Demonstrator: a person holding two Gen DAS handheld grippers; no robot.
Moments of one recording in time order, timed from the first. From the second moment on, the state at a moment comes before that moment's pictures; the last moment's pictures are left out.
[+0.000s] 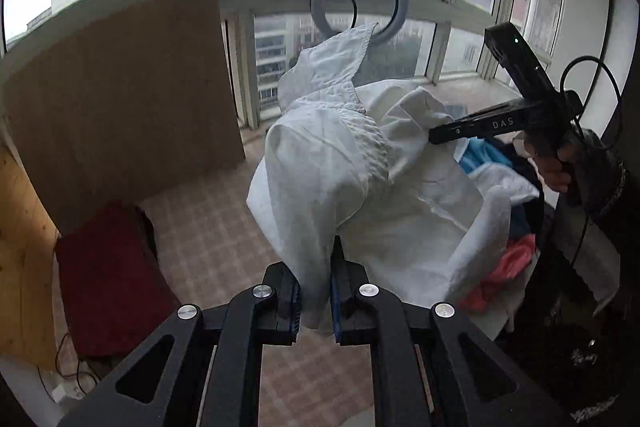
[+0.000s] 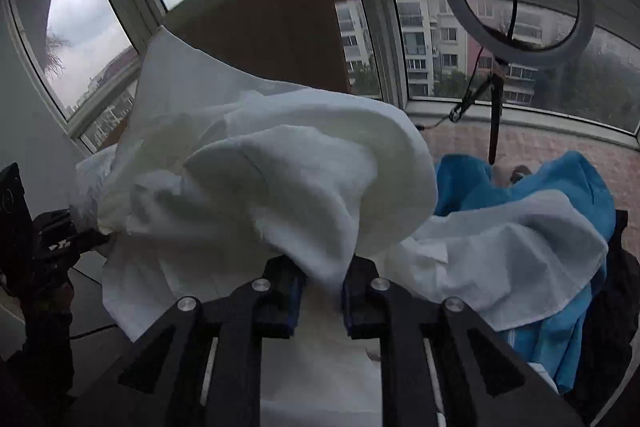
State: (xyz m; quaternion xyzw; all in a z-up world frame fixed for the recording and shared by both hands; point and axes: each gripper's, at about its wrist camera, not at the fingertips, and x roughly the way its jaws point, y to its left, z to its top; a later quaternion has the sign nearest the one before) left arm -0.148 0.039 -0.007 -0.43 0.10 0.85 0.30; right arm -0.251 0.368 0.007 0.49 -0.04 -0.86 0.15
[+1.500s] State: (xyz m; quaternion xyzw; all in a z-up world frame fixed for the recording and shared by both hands) left arm -0.148 -0.012 -0.120 -0.54 -0.07 0.83 0.15; right arm -0.440 0.347 -0.139 0.54 0.05 -0.83 0.08
